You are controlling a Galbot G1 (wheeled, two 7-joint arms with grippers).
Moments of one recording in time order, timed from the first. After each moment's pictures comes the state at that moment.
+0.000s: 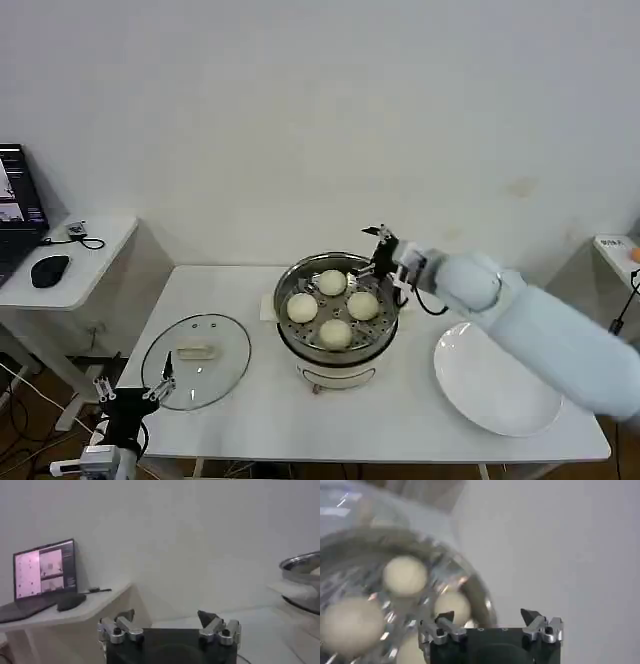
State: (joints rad) left arm 1.68 -1.30 -0.71 -2.08 -0.09 0.01 -0.13; right arm -0.47 0.80 -0.22 1.75 0.29 -0.30 -0.14
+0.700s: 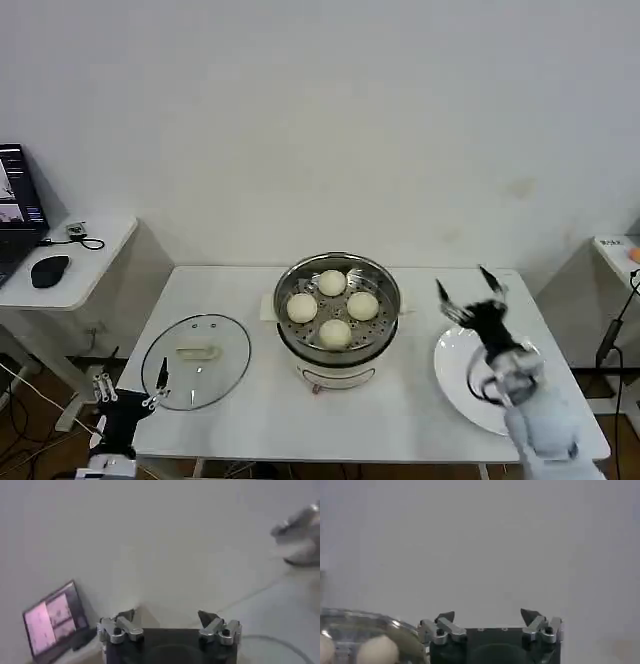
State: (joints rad) left arm 1.65 -1.25 -0.73 -1.91 0.45 -0.17 -0.16; right arm -1.39 1.24 0.74 1.90 0.19 0.07 -0.13
